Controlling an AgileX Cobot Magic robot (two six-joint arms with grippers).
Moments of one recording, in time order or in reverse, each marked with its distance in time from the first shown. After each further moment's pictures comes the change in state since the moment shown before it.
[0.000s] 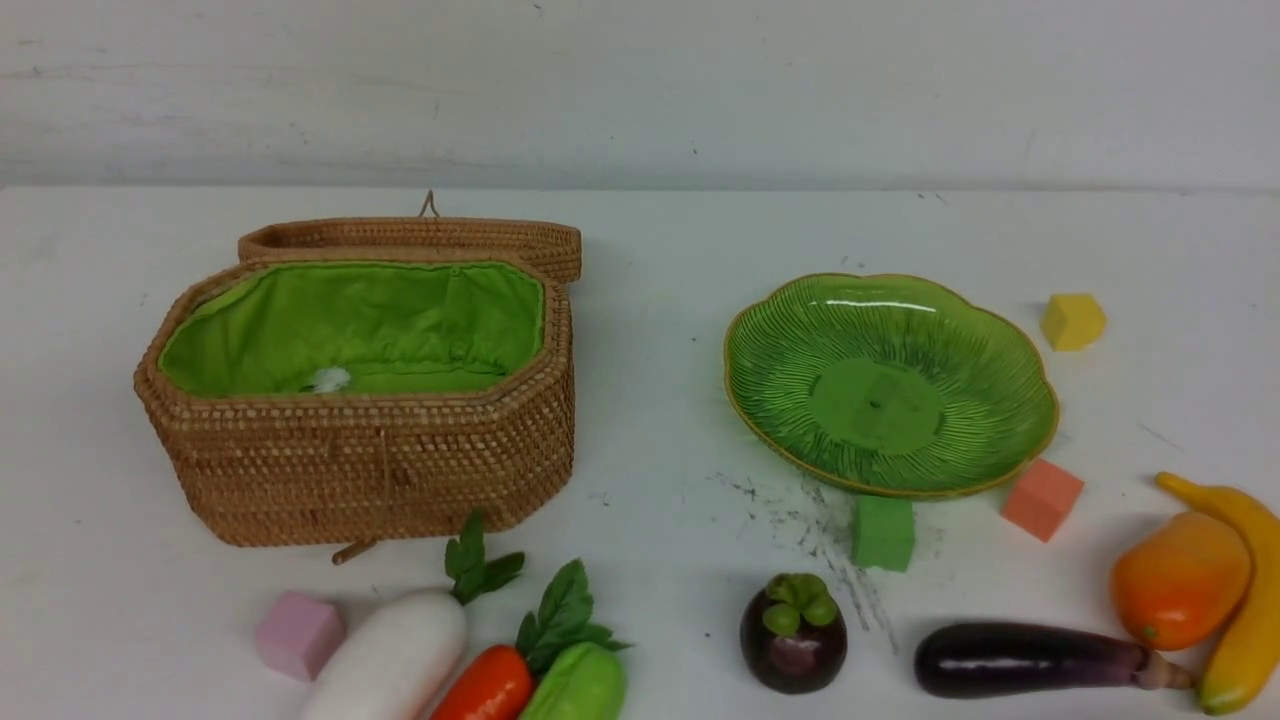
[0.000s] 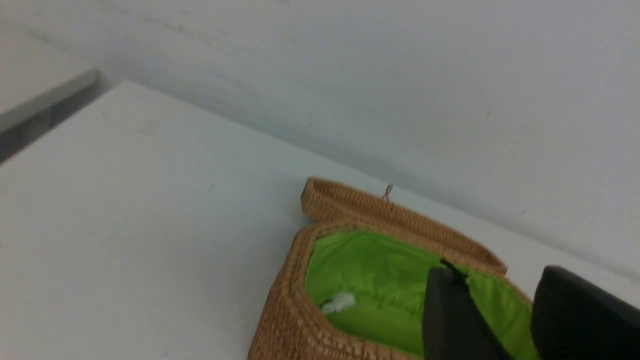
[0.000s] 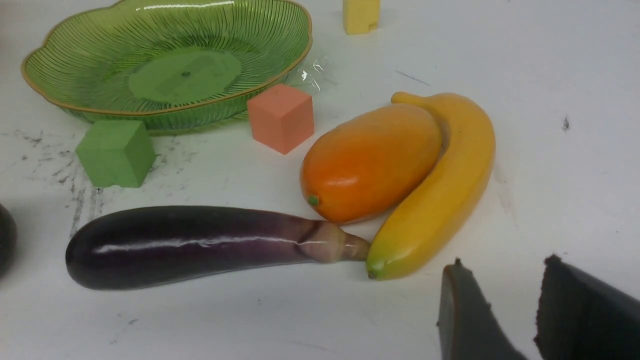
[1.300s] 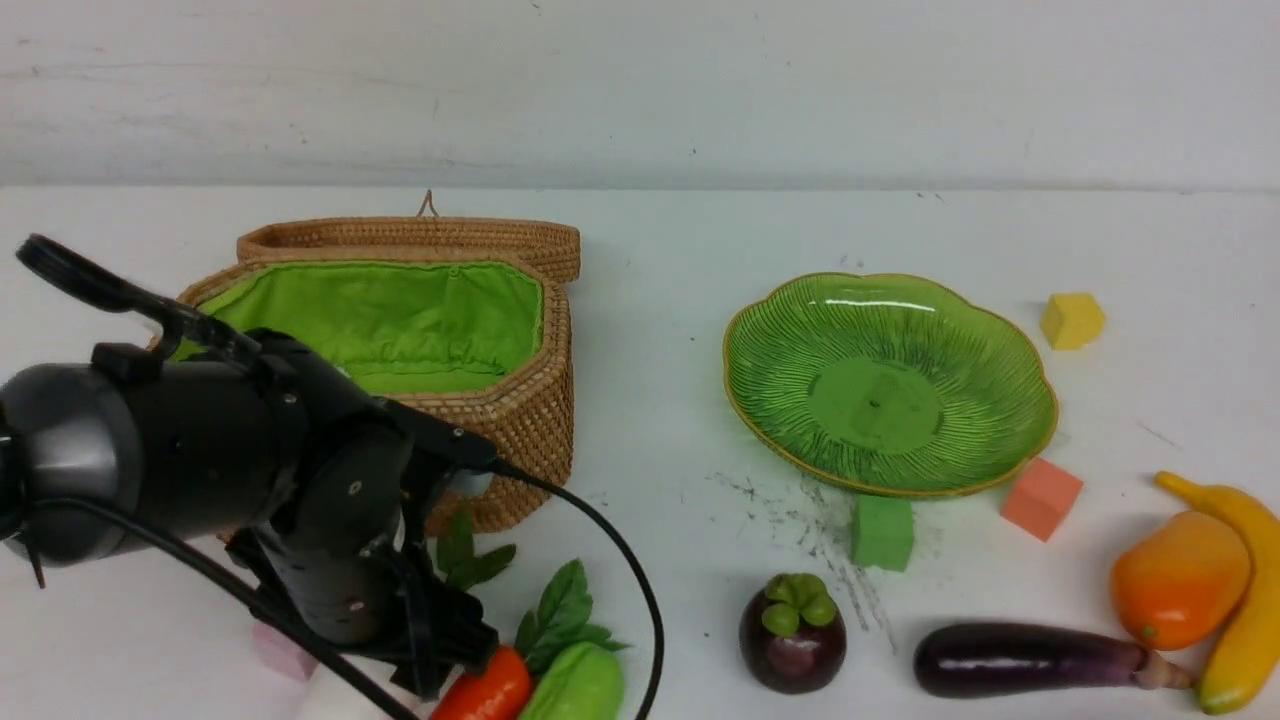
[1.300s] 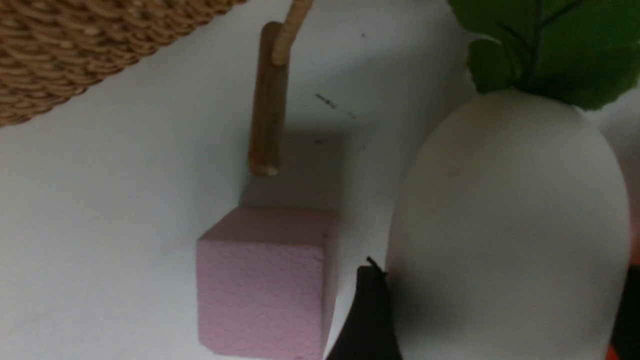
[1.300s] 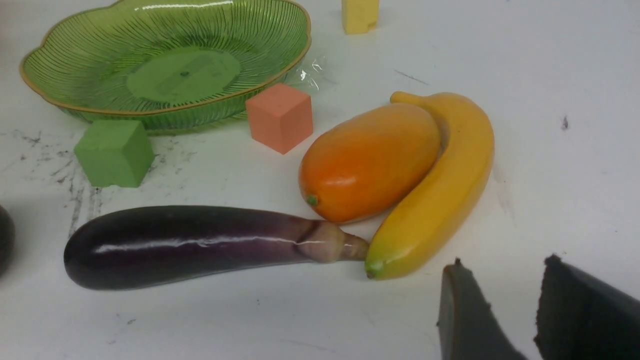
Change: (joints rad) right arm 0.000 0.000 0.000 0.000 0.000 0.000; left arm -0.458 0.977 -0.169 -0.043 0.304 0.381
